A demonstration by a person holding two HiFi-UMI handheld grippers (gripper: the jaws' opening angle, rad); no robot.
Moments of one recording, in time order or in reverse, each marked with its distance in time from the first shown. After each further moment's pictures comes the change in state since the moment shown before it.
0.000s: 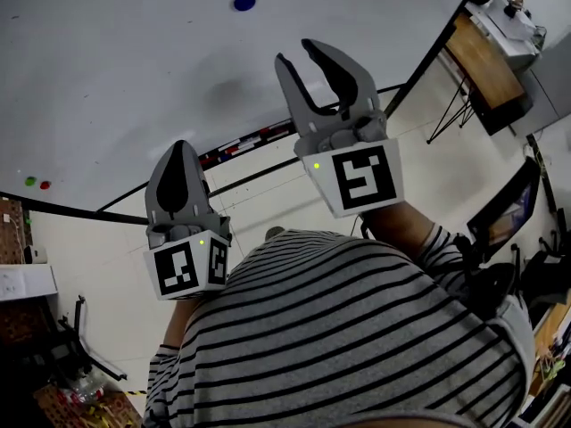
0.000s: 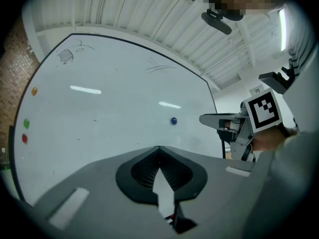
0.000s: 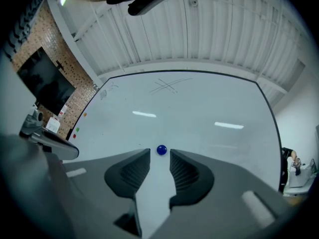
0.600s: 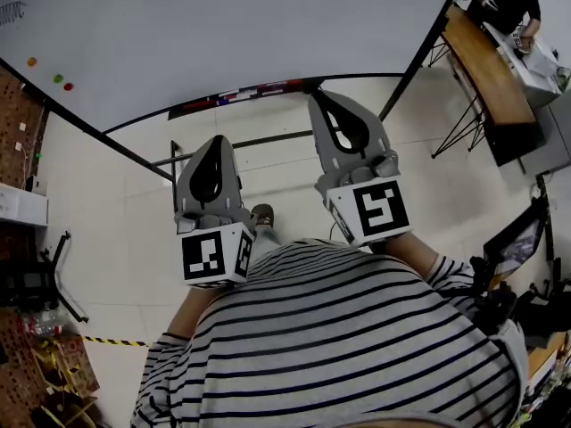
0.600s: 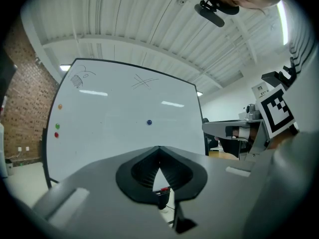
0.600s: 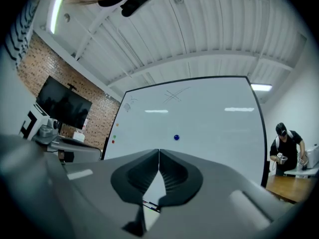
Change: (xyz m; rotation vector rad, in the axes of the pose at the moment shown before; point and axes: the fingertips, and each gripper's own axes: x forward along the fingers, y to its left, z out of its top) left arm -0.153 -0.144 0.000 0.003 0.011 0.081; right arm -0.208 0.019 0.017 0.147 0.104 0.178
